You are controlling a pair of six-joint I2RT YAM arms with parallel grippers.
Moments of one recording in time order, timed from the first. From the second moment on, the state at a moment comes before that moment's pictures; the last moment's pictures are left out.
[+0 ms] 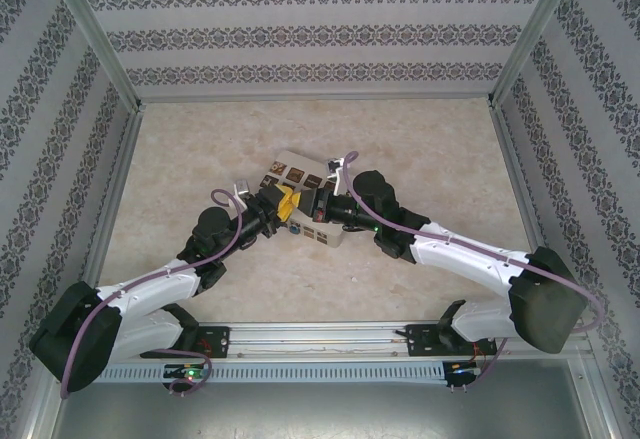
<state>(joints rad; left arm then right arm) -0.58 1.11 0.34 0.78 0.21 -1.76 0.81 1.31 0.78 0.29 -0.35 0.96</state>
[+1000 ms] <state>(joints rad) -0.58 1.11 0.34 0.78 0.21 -1.75 0.81 1.27 0.76 0.29 -0.35 0.96</state>
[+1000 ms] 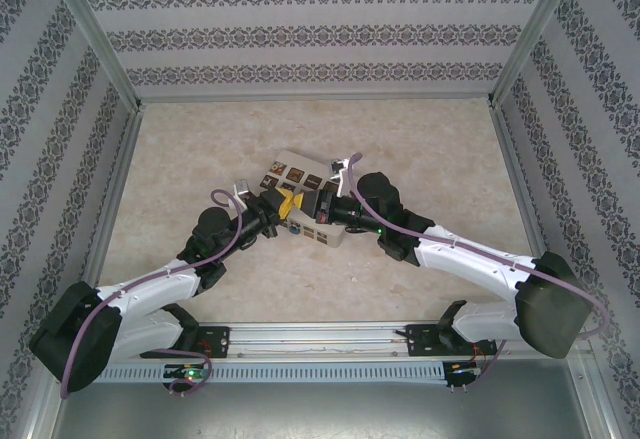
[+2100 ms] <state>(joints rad) -0.59 0.91 0.54 0.26 0.32 -0.91 0.71 1.12 0.55 0.58 -0.51 0.91</state>
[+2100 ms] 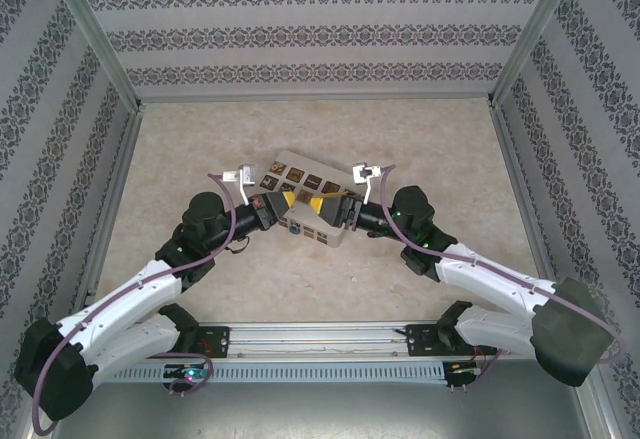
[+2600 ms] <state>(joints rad) -0.60 0.92 0.54 0.26 0.34 -0.90 0.76 1.23 0.55 0.72 -0.55 0.92</state>
